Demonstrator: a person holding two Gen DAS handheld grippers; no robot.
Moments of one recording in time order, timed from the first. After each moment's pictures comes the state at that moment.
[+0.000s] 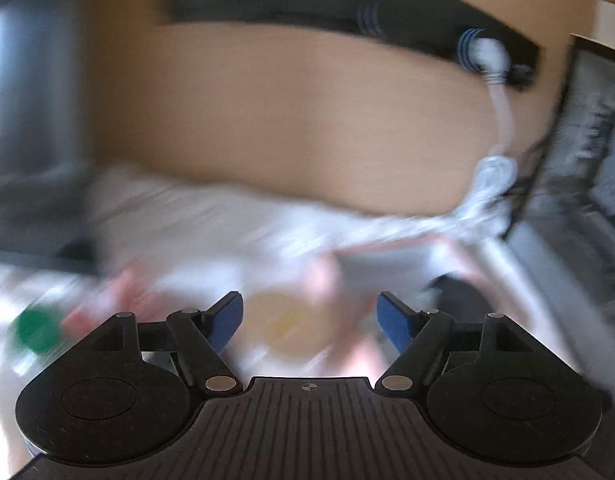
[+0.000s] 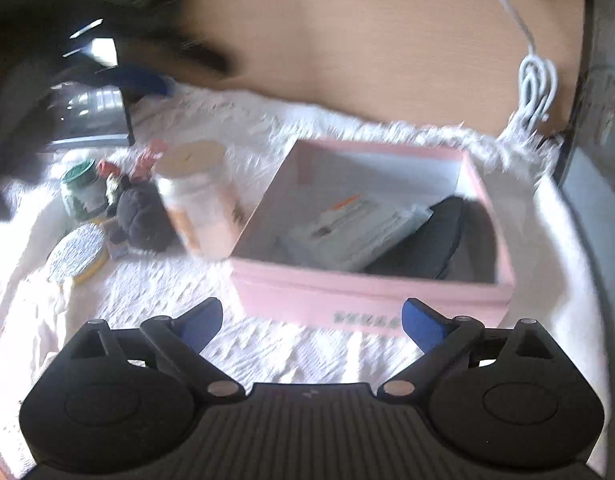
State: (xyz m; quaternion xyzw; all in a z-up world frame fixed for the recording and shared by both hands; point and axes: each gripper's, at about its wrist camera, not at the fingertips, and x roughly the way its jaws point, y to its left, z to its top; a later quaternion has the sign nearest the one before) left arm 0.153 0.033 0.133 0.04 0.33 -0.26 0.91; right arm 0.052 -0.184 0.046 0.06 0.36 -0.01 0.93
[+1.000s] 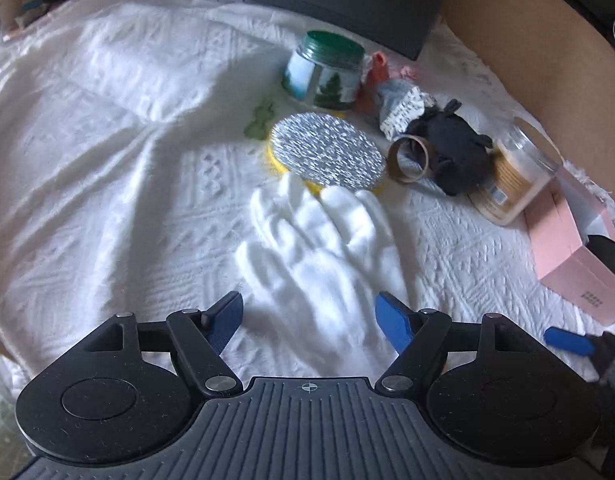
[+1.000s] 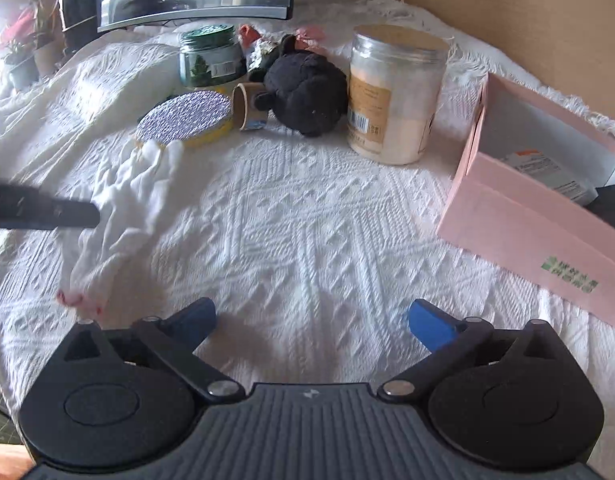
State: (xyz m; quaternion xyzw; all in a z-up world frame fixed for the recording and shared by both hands) left arm 0.047 0.174 0.021 -0.13 0.44 -0.02 0.89; right arm 0.044 -0.079 -0.008 -0.05 0.42 0.12 0.90
